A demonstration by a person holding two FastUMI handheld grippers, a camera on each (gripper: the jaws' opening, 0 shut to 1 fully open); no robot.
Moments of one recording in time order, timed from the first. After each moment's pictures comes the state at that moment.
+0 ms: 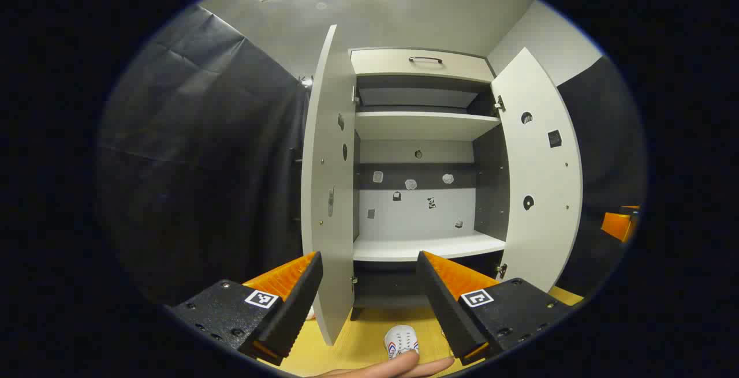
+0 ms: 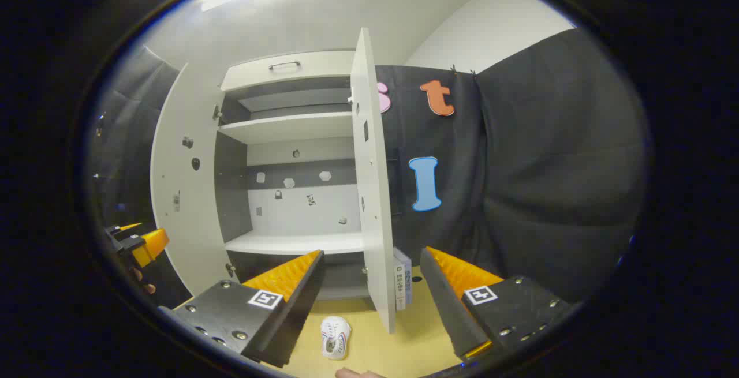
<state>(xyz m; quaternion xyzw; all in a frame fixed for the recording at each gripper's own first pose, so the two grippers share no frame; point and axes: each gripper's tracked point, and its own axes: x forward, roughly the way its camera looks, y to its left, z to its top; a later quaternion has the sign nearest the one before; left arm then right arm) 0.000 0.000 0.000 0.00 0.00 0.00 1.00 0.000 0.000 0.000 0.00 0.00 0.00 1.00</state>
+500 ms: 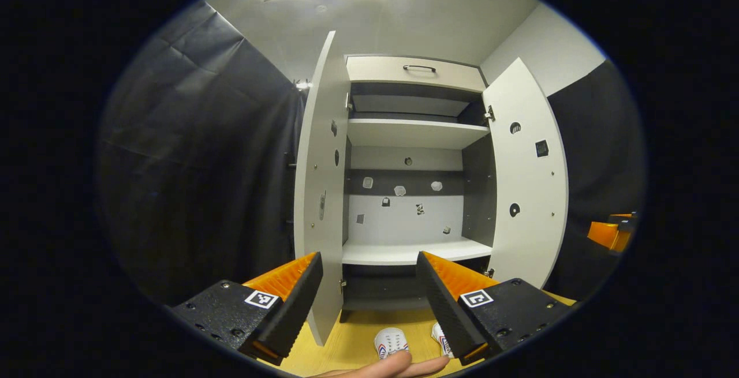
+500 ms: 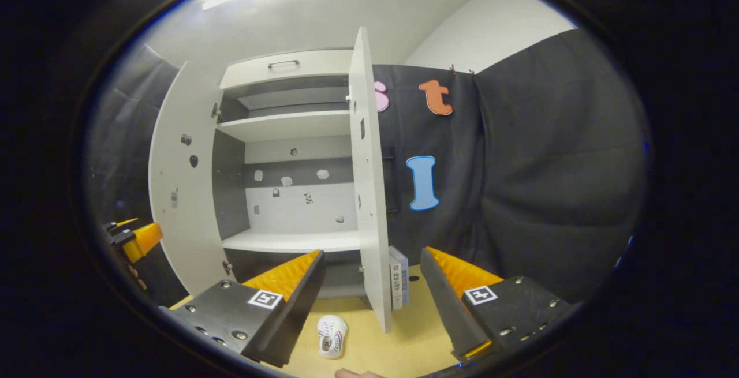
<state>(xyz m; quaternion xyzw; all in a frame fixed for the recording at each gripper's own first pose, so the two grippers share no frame) -0.010 -0.006 0.008 -0.02 -0.02 -0.02 1.00 0.001 -0.003 -0.005 0.00 0.00 0.00 1.00</state>
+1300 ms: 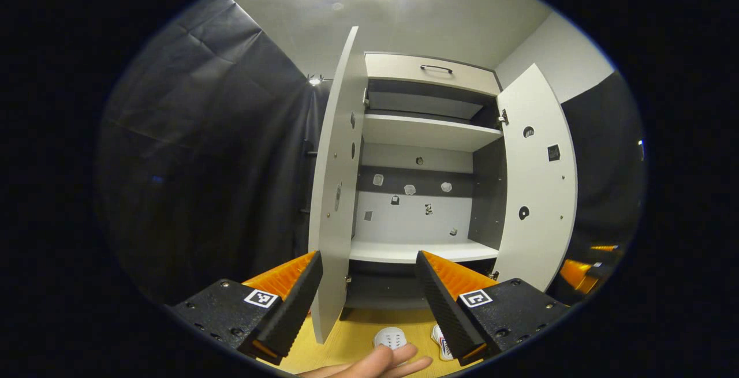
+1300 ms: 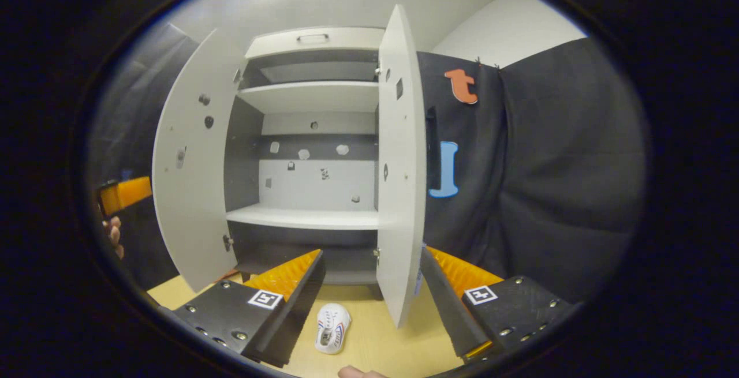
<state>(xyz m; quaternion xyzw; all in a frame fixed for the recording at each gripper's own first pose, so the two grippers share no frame) -0.007 0.015 -0.009 -0.04 -0.02 -0.01 1.00 0.040 0.045 -0.103 -0.06 0.04 0.04 1.00</state>
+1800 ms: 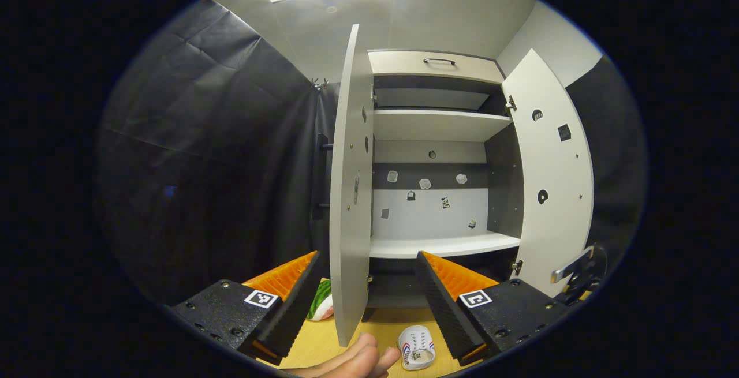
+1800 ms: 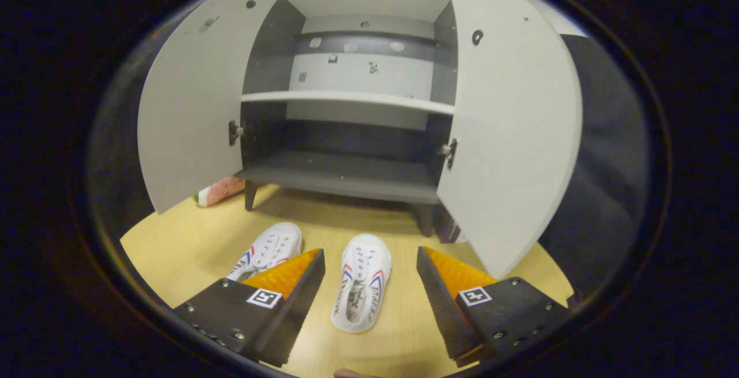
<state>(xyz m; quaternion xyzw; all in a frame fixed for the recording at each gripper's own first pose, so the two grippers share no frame) -0.005 0.035 -0.038 0.00 -0.01 0.03 1.00 0.093 0.118 -0.357 -0.12 0.23 0.10 0.96</state>
